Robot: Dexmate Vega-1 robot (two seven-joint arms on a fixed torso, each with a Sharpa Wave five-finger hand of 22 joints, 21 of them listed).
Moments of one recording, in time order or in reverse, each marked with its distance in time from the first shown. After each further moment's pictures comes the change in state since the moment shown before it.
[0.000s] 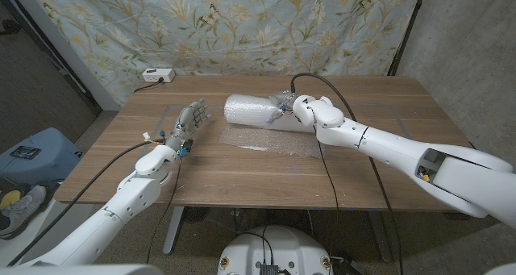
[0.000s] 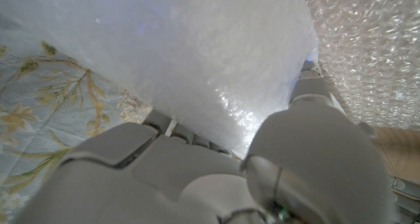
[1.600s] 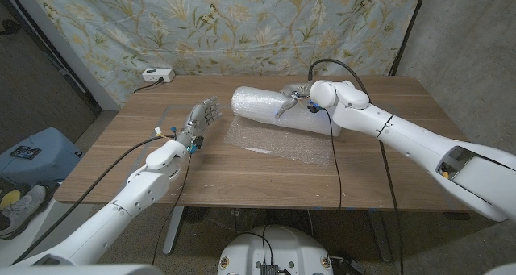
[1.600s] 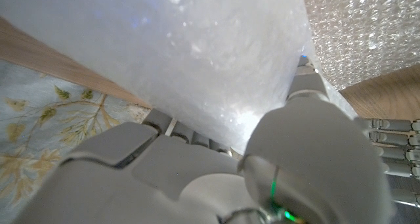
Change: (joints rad) left arm -0.040 -0.006 0.047 -0.047 0.022 0.060 0.014; left_hand 0.000 0.000 0.016 -0.002 0.000 0.014 0.003 0.000 0.000 0.019 0.002 0.003 0.000 0.023 0.002 0.000 0.000 0.016 0.002 -0.008 0.005; right arm -0.037 -0.093 0.193 -0.141 0.213 -0.002 0.150; right_hand 0.033 0.020 0.008 0.008 0.008 0.042 0.039 0.000 -0.001 0.053 0.033 0.012 0.000 0.059 -0.002 -0.016 0.016 0.032 0.014 -0.007 0.005
